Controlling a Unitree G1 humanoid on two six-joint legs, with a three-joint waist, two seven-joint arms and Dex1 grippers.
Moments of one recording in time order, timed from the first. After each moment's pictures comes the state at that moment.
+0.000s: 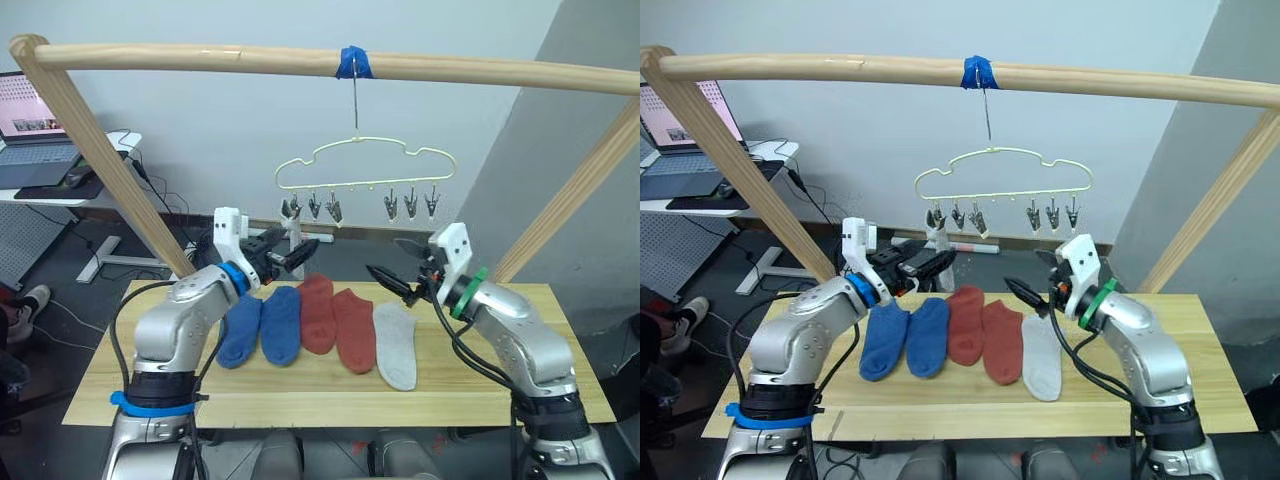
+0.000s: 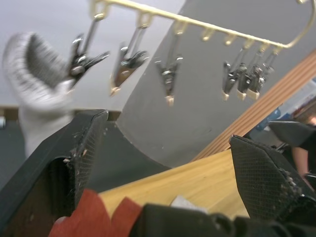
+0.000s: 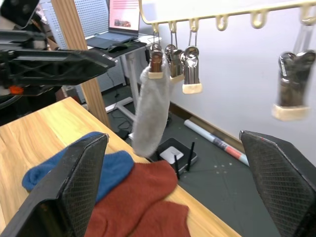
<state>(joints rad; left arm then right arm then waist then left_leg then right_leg) -0.38 0.36 0.07 -0.11 -0.51 0.59 -0.51 -0.24 -0.33 0.03 -0.30 0.34 0.53 0.64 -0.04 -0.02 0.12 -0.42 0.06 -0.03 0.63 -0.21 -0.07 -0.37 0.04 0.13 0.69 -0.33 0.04</state>
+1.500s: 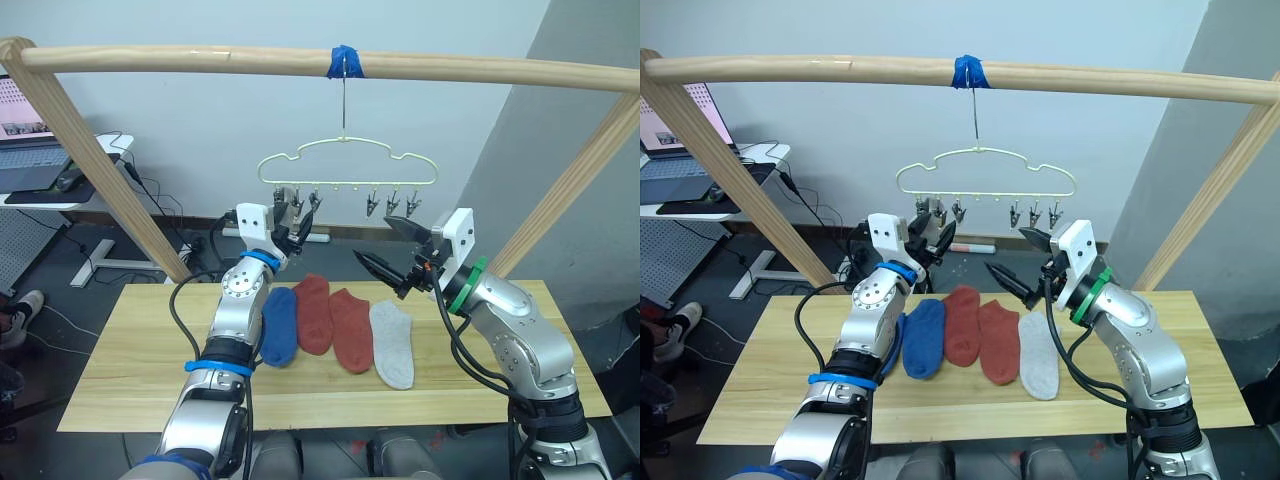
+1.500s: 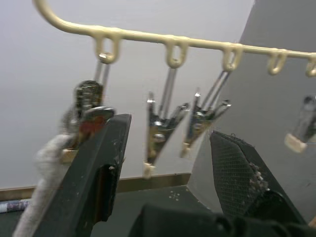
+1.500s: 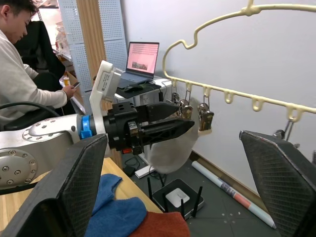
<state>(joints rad) -0.59 0.16 0.05 0.55 -0.13 -0.17 -0.34 -0.30 -0.31 0.06 -0.39 0.41 0.47 0.61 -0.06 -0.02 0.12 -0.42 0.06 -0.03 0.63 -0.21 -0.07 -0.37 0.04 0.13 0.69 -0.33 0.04</state>
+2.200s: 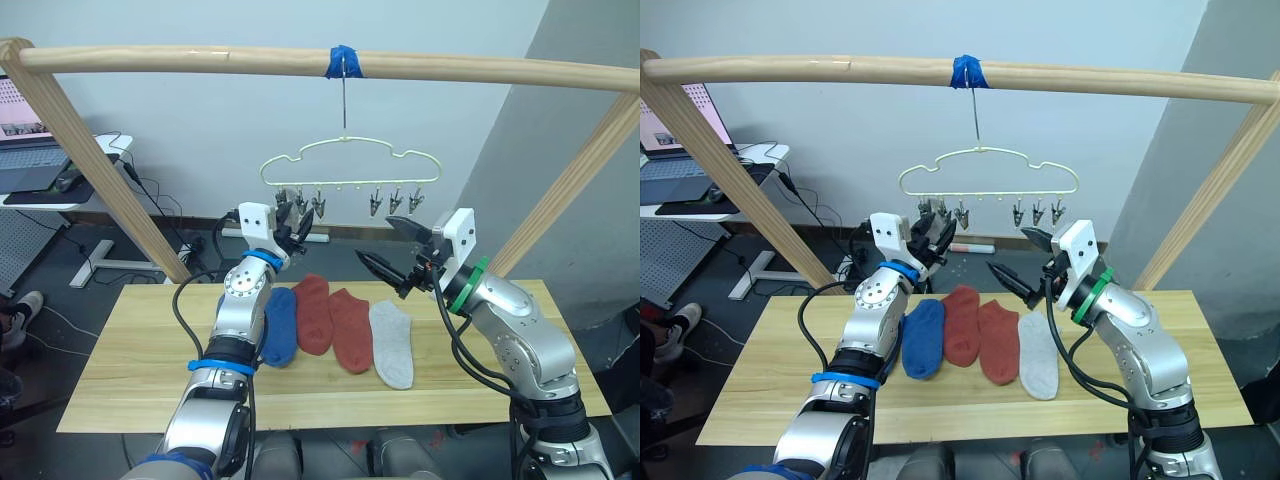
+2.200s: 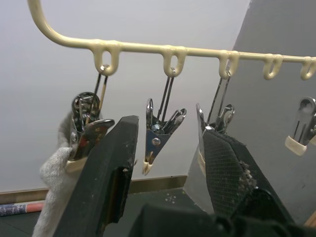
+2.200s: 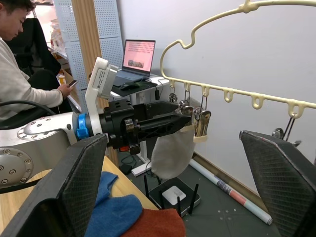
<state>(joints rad) -0.60 0.15 0.05 0.56 -0.13 -0.18 -0.34 -0.30 -0.32 0.06 -0.39 0.41 0.47 0.59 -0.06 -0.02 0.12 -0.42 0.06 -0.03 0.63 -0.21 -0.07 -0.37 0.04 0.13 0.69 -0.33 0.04</state>
